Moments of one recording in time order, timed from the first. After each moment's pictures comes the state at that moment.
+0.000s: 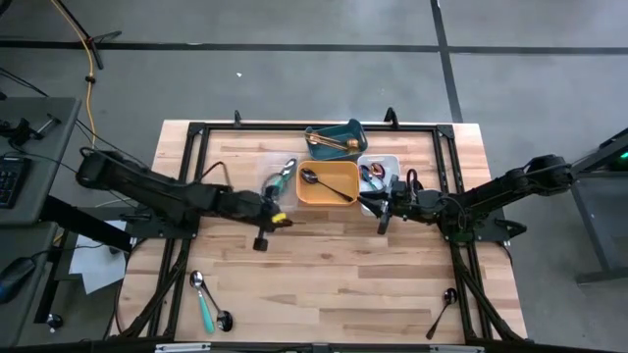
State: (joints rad) left arm -0.15 1.24 0.64 0.05 -0.10 0.13; right arm 0.16 1.16 0.26 0.87 0.44 0.31
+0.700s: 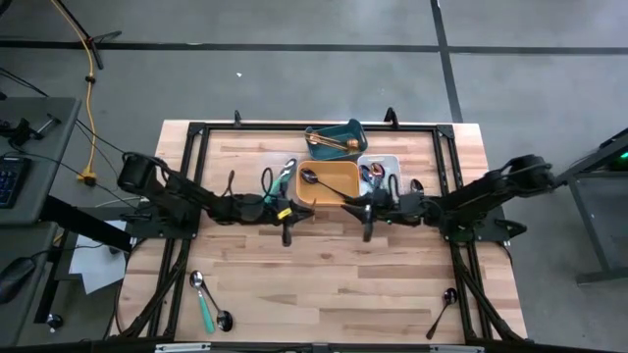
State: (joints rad) left arm -0.12 1.64 0.50 1.01 -0.23 0.02; right arm 0.16 1.41 0.40 0.94 0.36 0.17
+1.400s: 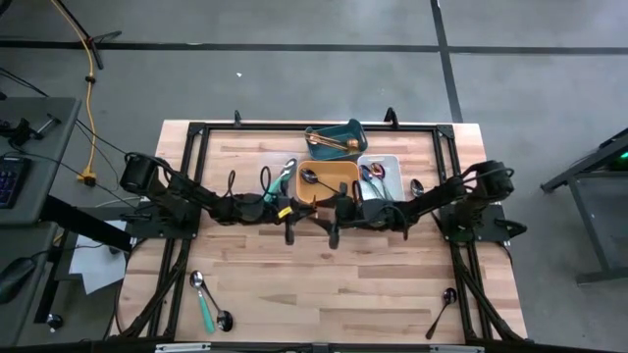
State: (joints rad) left arm -0.12 1.66 0.51 1.07 -0.27 0.00; right arm 0.16 1.75 0.74 0.94 0.32 0.04
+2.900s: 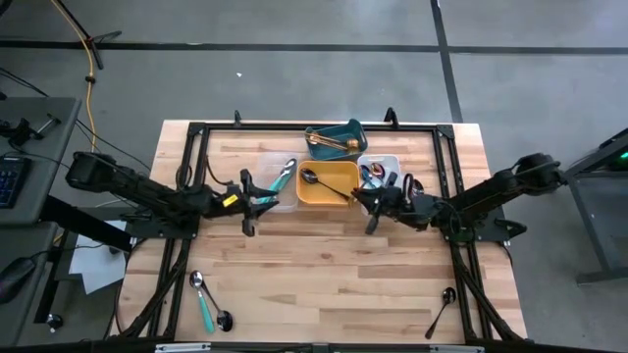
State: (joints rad) left arm -0.13 1.11 0.16 1.10 -0.28 0.01; right arm 0.23 1.29 0.37 0.98 0.64 0.03
